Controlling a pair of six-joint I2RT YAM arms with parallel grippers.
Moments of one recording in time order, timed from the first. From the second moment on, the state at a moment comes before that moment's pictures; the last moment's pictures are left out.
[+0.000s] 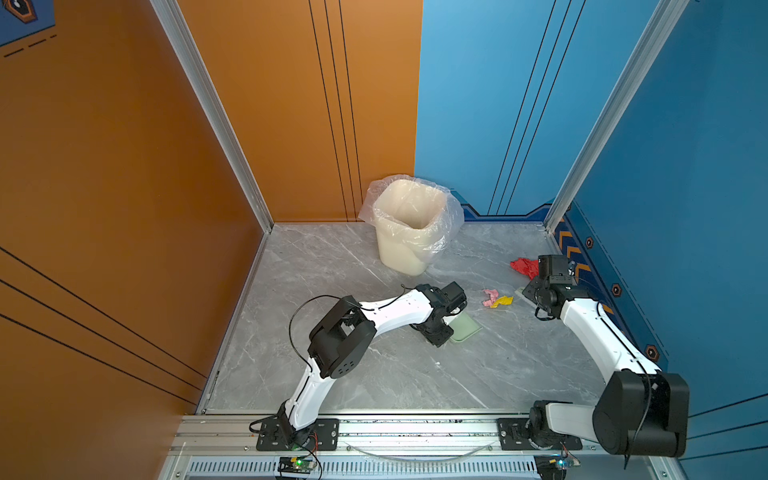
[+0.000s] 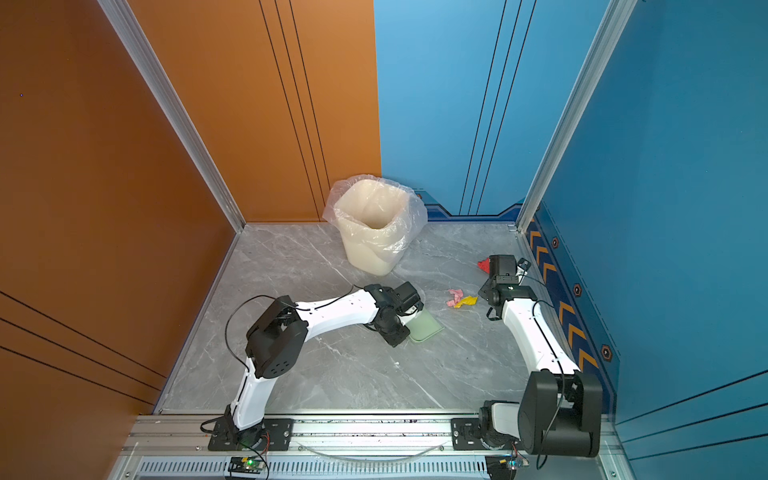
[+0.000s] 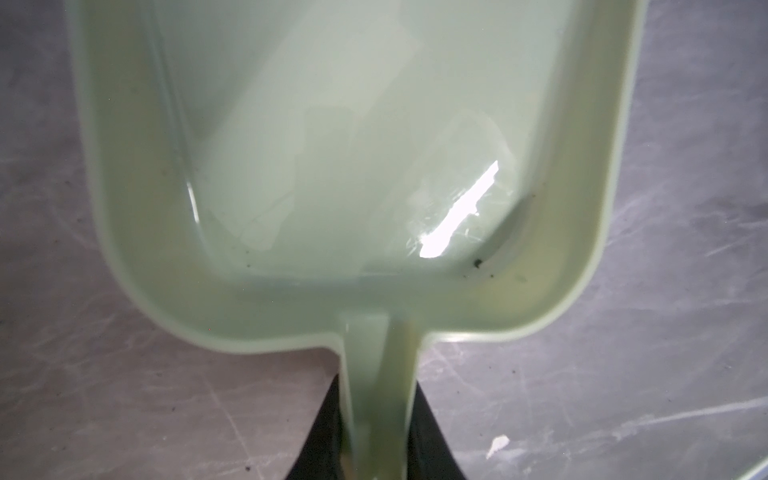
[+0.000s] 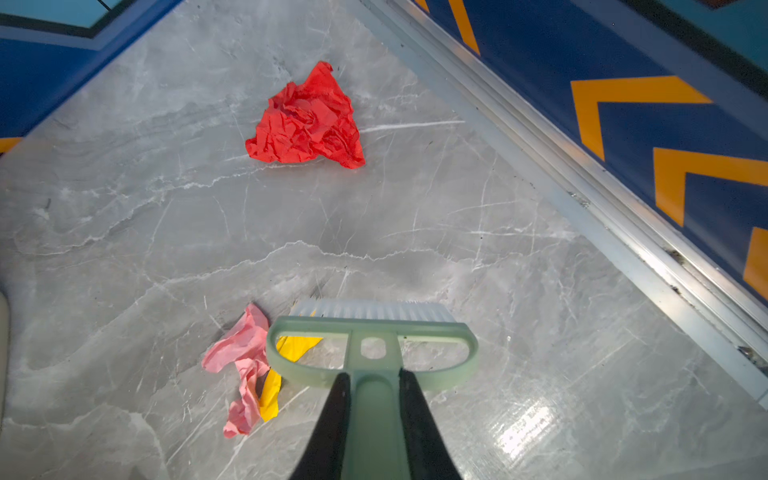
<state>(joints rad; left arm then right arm) -0.95 2.12 1.62 -0.86 0.05 -0.09 -0.05 1.34 0.94 -0.57 0.28 0.62</state>
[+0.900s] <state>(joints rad) -0.95 2.14 1.64 -0.86 0.06 -0.09 0.08 1.27 0.89 -0.56 0.06 0.66</state>
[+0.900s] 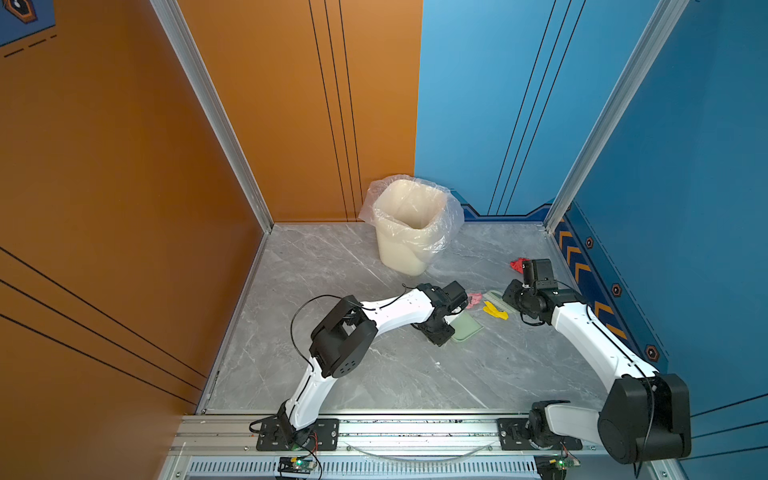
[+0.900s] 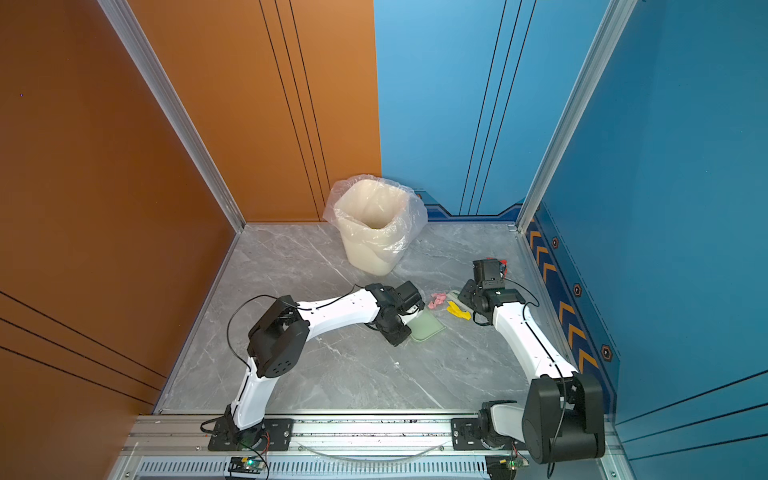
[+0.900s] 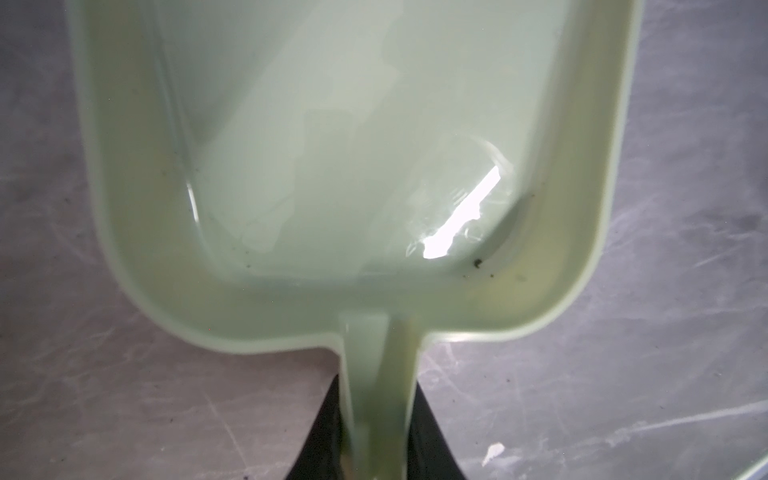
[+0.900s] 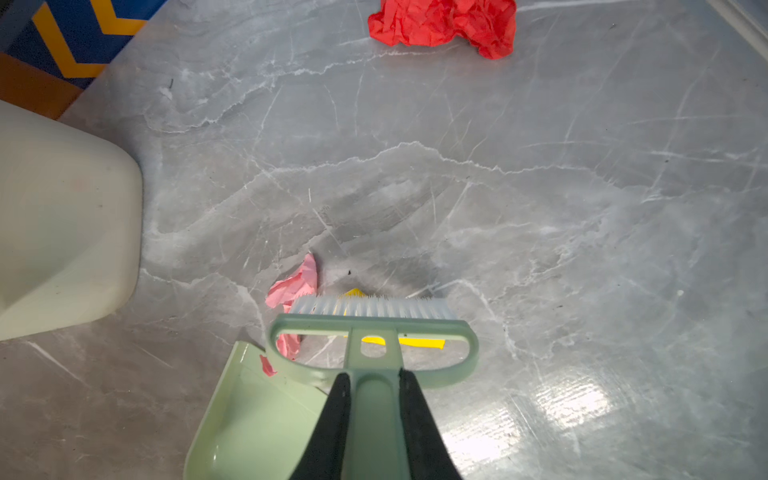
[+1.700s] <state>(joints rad) -0.95 2.14 1.64 -0.86 0.06 -0.09 0.18 1.61 1.17 -0.61 -0.01 0.26</state>
